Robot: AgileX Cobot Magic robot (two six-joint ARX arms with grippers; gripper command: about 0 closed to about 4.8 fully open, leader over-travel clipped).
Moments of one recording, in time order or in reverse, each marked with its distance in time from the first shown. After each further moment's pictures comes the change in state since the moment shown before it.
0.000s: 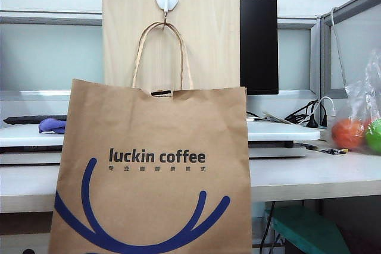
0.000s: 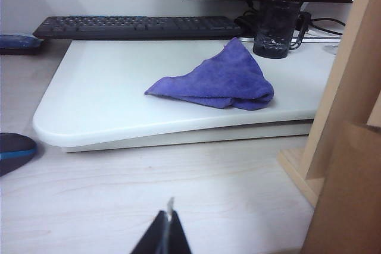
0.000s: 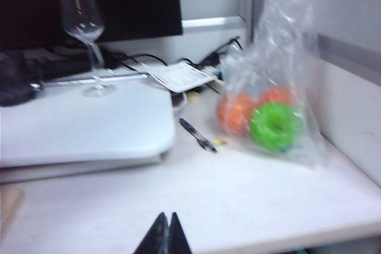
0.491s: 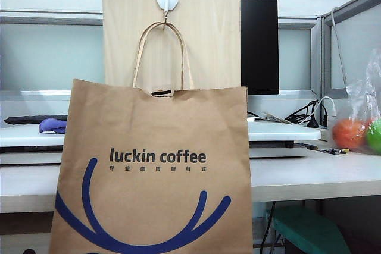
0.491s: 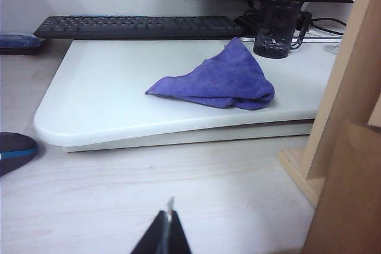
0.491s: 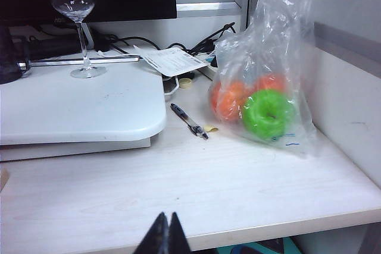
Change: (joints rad) left arm 0.000 0.000 0.000 0.000 0.000 0.000; right arm -0.010 0.000 -0.022 -0.015 0.002 -0.046
